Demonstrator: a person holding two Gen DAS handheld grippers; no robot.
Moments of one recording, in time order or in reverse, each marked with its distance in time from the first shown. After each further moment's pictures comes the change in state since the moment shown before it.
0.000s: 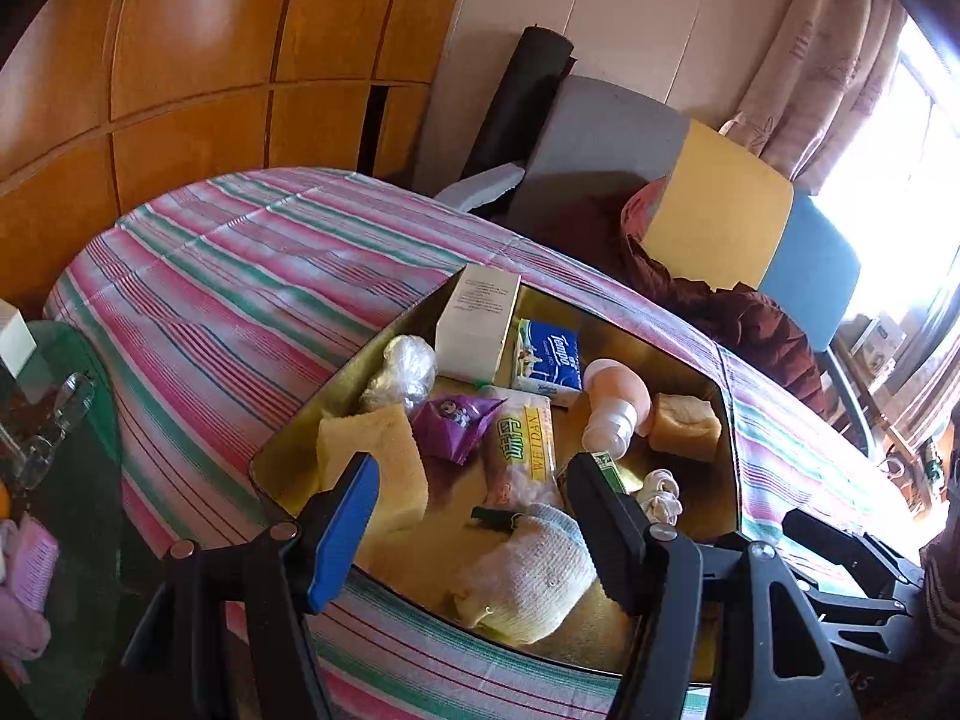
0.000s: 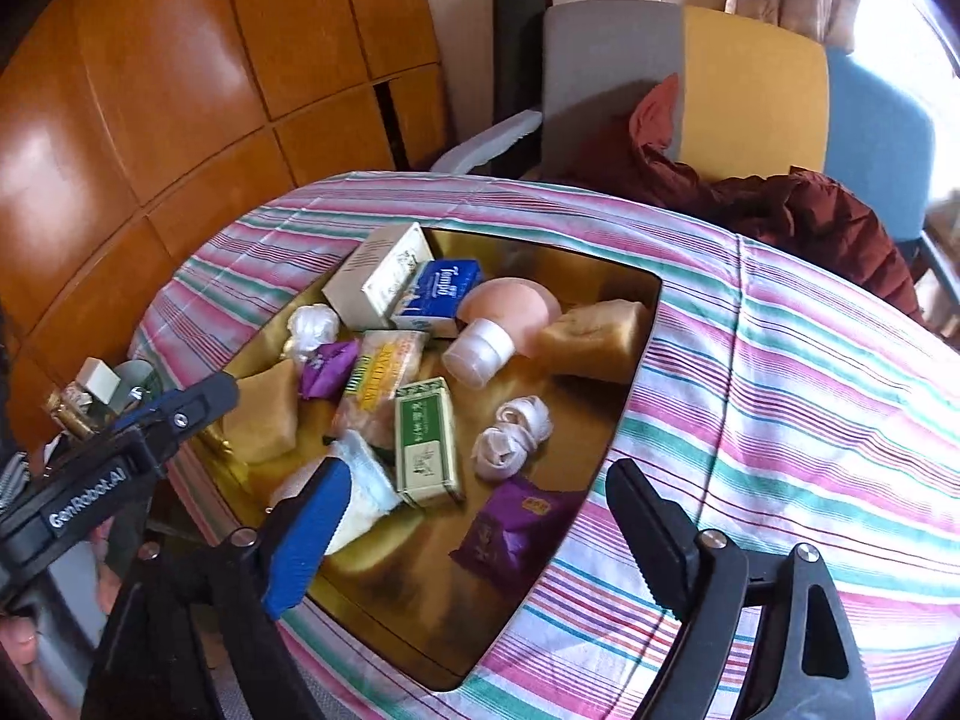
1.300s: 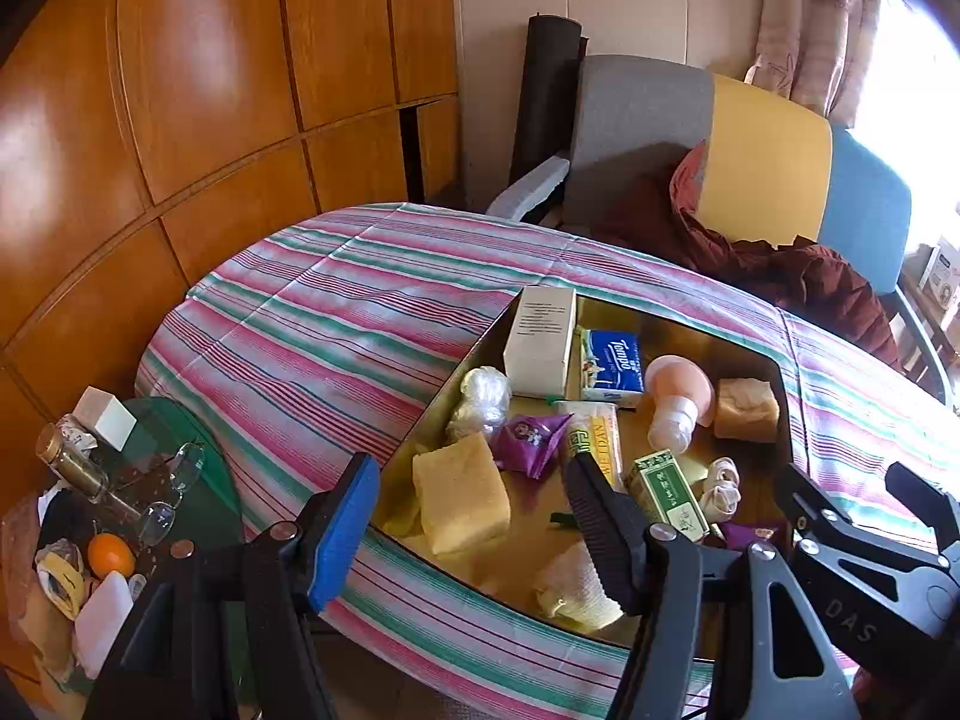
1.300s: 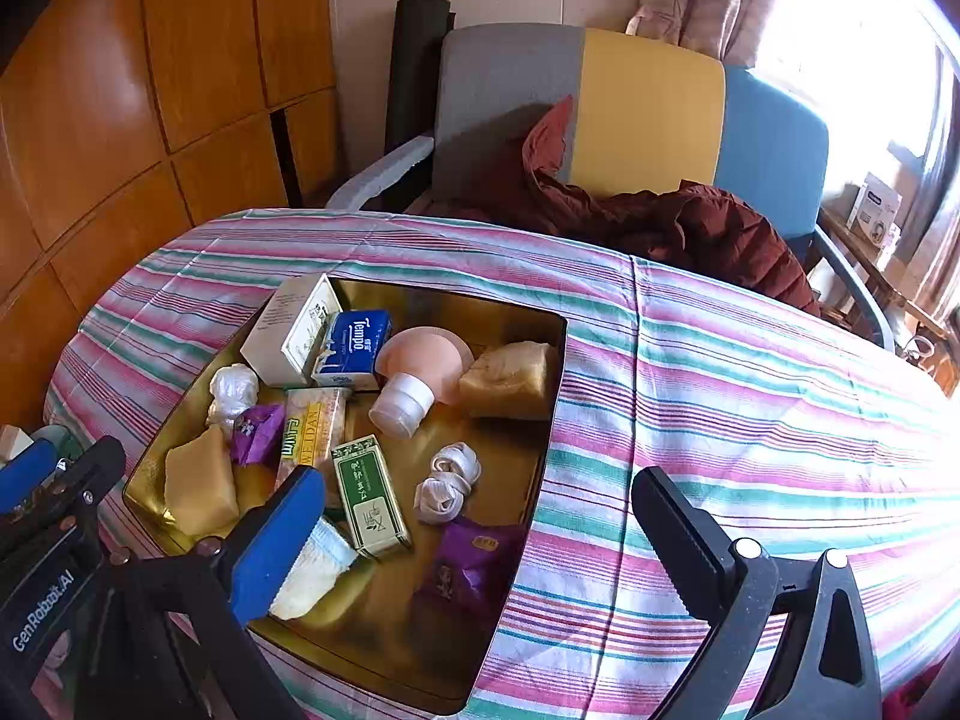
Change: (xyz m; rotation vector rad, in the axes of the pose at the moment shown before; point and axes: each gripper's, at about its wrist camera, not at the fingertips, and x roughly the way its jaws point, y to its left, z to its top) left arm -0.025 -0.019 0.024 0.146 0.024 0.230; right arm -0.013 0.016 0.025 0.110 -0.044 -0.272
